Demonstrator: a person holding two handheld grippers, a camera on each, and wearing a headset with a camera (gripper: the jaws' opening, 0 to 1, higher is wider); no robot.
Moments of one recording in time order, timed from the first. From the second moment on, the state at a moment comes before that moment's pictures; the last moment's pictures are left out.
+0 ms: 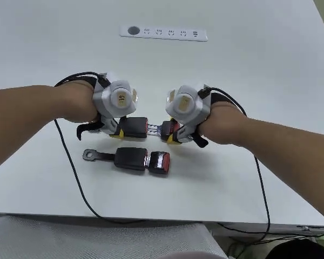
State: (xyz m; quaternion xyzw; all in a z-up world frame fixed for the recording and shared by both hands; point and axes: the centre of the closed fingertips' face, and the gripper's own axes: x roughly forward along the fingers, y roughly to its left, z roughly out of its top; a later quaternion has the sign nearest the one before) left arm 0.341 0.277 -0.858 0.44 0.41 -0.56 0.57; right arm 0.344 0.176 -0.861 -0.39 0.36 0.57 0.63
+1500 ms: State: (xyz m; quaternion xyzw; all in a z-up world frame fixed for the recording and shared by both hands) left arm 0.341 0.274 -0.859 0.46 0.40 -0.57 0.55; right arm 0.346 0.207 -0.862 -0.36 0.33 0.59 0.64
